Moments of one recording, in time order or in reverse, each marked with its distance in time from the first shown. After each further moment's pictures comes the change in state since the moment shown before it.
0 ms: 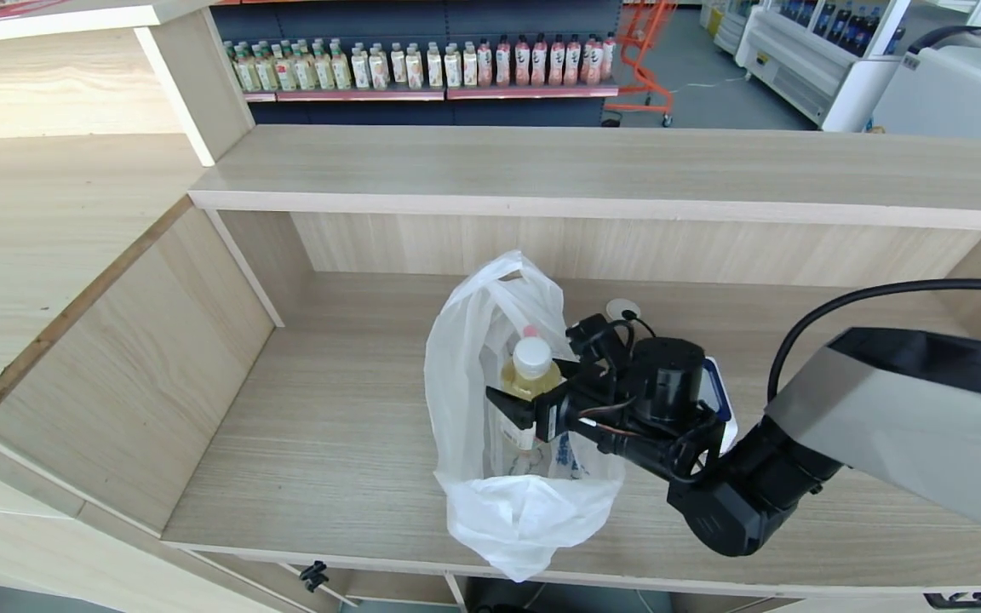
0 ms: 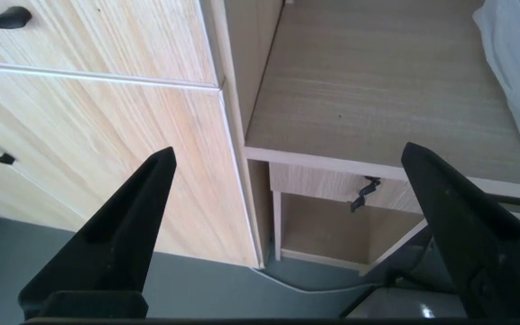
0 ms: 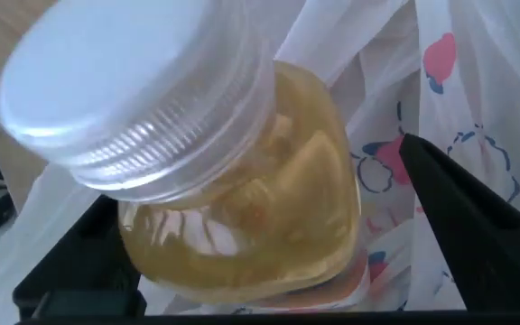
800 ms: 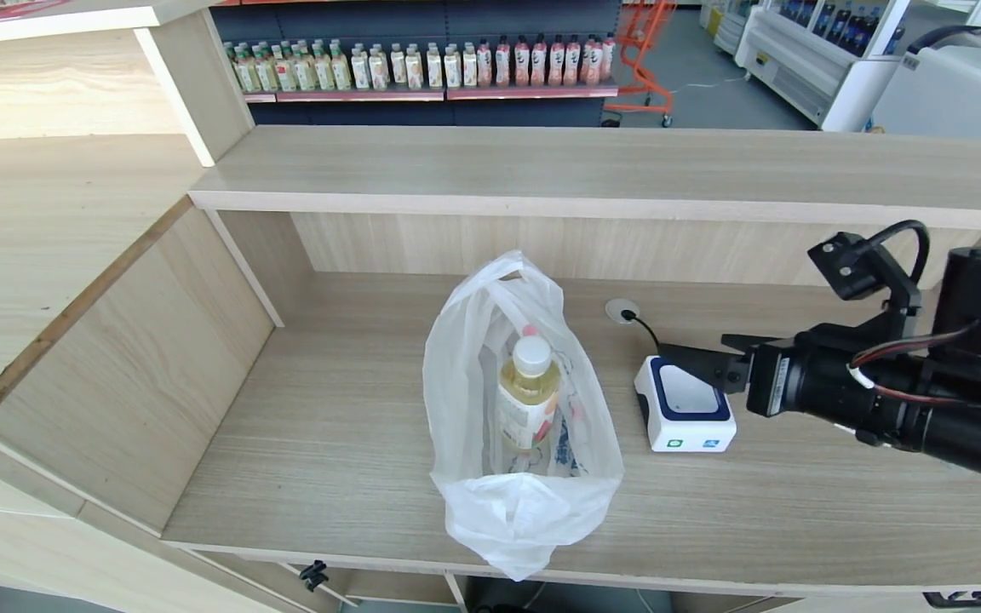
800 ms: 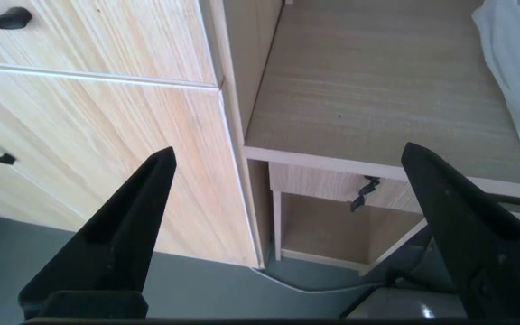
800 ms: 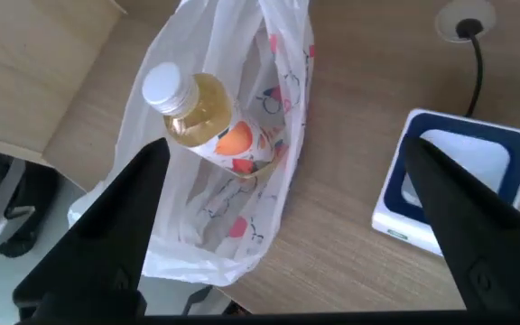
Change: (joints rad) left arm 0.000 0.000 0.000 0.000 0.000 0.000; right arm -0.216 -0.757 0.272 0.622 -0.021 0.061
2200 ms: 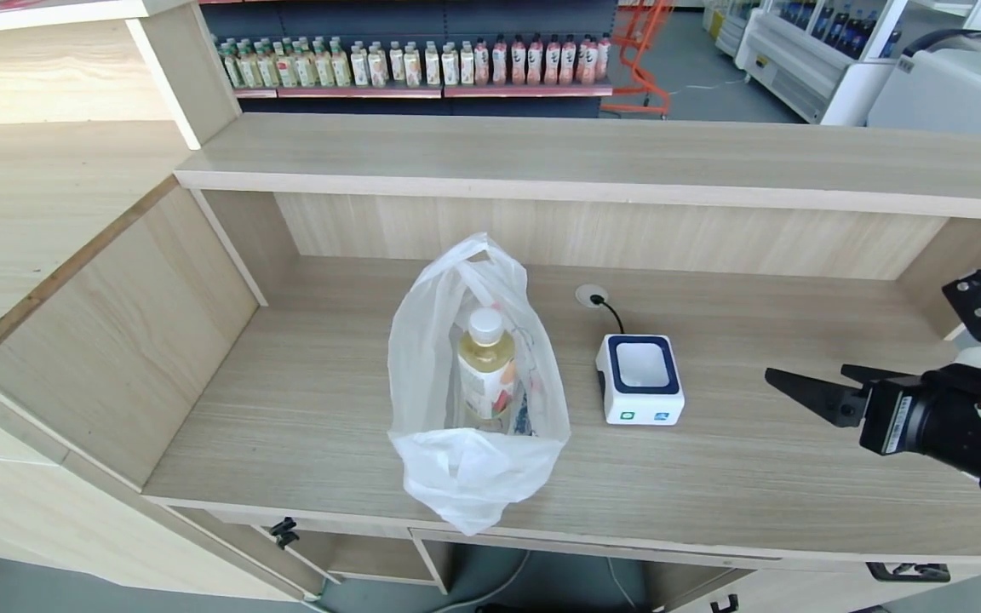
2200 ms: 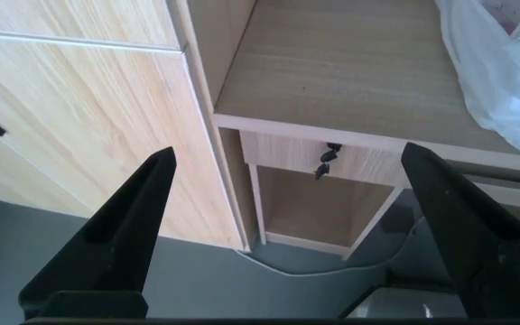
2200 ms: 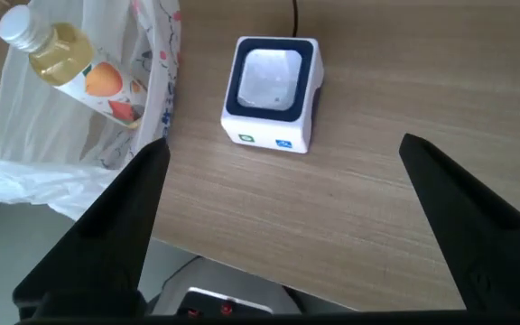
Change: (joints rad) left arm -0.001 0.000 0.000 0.000 0.000 0.003; right arm -0.216 -0.170 0.187 0.015 -0.016 -0.035
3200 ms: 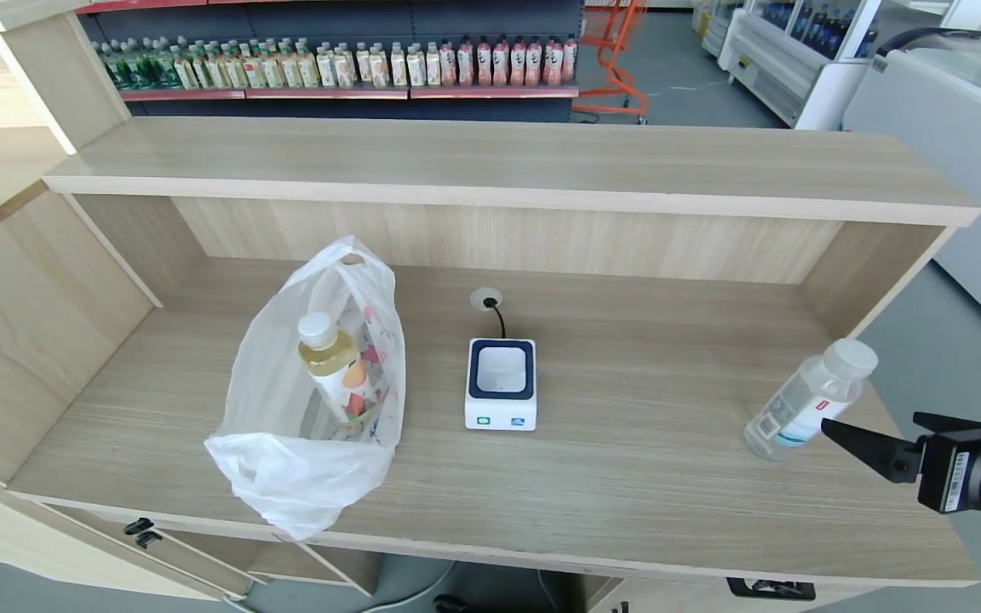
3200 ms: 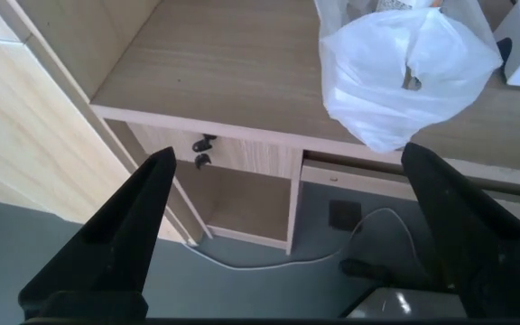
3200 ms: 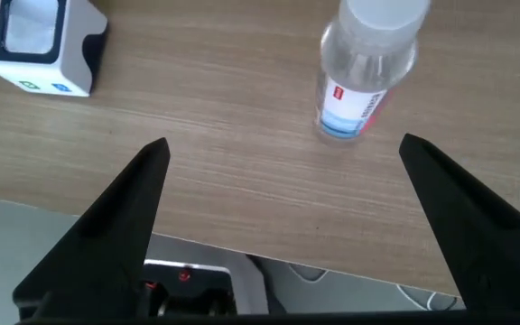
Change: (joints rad) left arm 0.001 0.000 0.000 0.000 0.000 -0.003; right arm -0.056 -0.141 0.073 0.168 -0.113 -0.074
